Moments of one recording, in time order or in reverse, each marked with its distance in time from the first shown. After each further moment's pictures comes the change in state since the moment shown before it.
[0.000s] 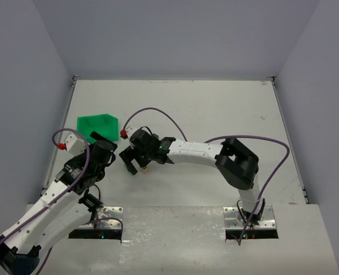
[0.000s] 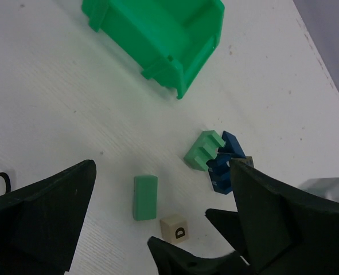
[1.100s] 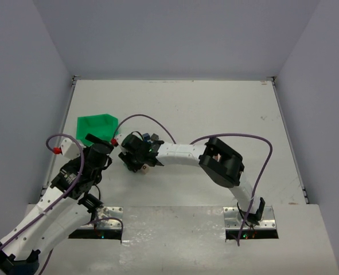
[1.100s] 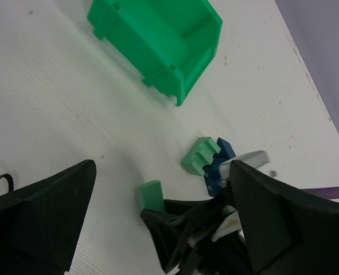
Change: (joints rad) left arm 0.000 -0.063 -0.013 -0.048 -0.031 -0.036; right arm 0.042 0.206 0.149 0.006 0.016 -0.118
